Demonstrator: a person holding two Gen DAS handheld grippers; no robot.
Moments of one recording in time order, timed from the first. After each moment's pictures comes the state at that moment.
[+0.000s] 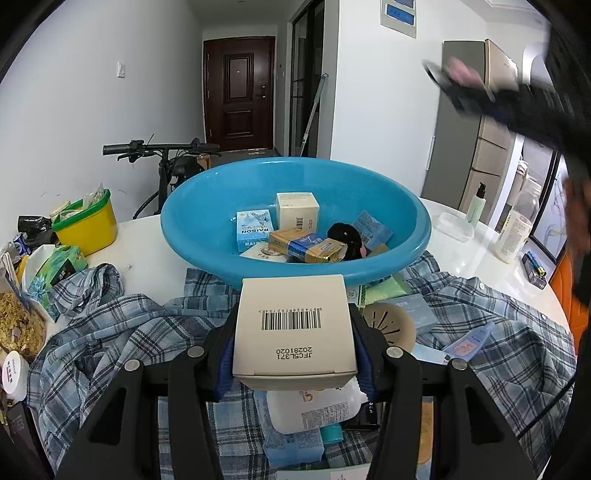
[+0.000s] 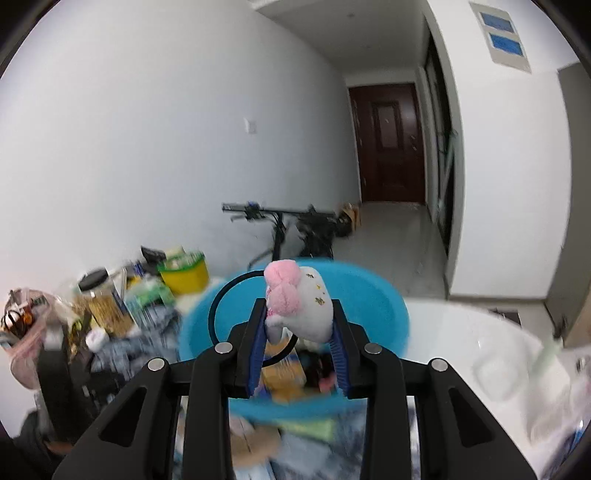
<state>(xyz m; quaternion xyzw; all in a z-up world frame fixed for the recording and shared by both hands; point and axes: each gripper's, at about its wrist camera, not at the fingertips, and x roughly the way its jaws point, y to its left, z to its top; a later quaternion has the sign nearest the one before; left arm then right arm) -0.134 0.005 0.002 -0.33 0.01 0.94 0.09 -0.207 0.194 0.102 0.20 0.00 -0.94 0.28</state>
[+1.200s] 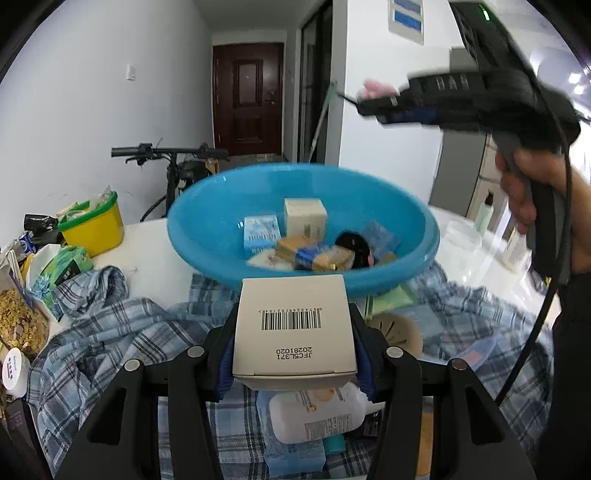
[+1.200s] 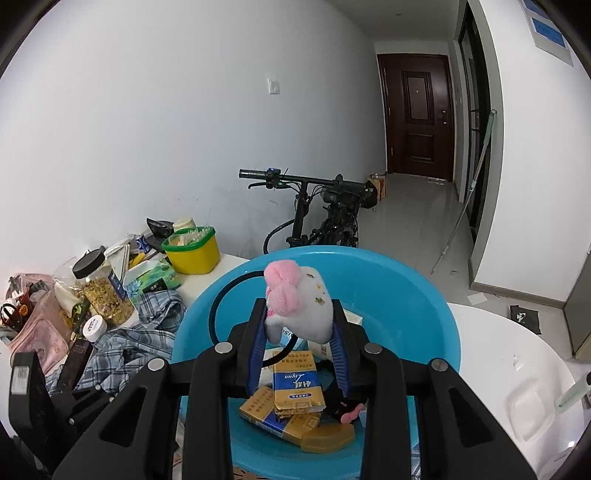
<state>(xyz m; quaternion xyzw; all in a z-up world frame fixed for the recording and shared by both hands) -0.136 0.002 0.005 -0.31 0.00 0.95 0.07 -0.275 0.150 0.074 0.28 0.03 -0.91 0.32</state>
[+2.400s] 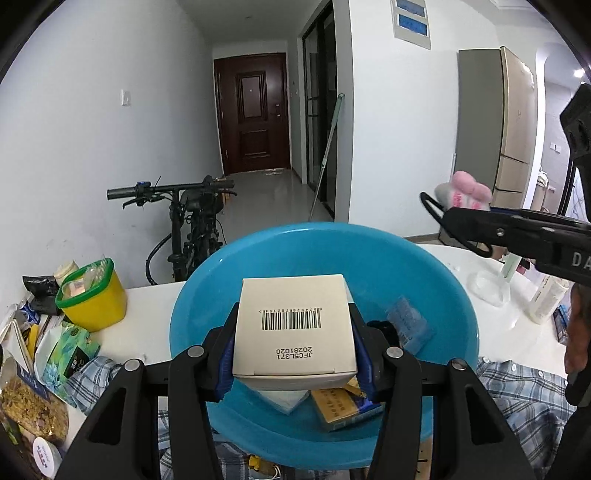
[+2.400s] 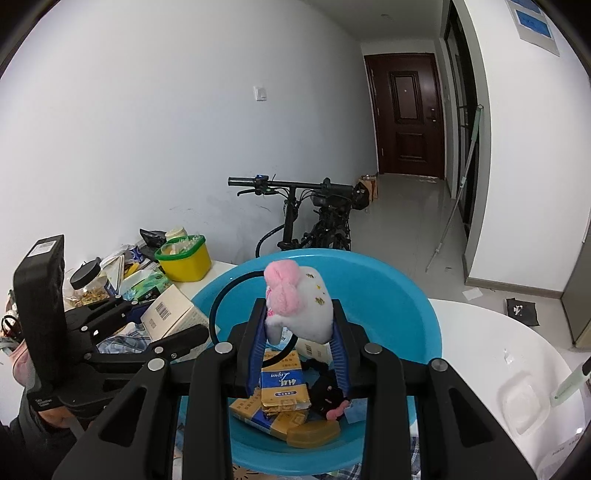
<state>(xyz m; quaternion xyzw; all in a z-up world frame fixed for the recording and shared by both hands) -0.248 0.004 0.064 -0.30 0.03 0.95 0.05 -0.280 0.165 0.077 0.28 0.01 -0.91 0.30</state>
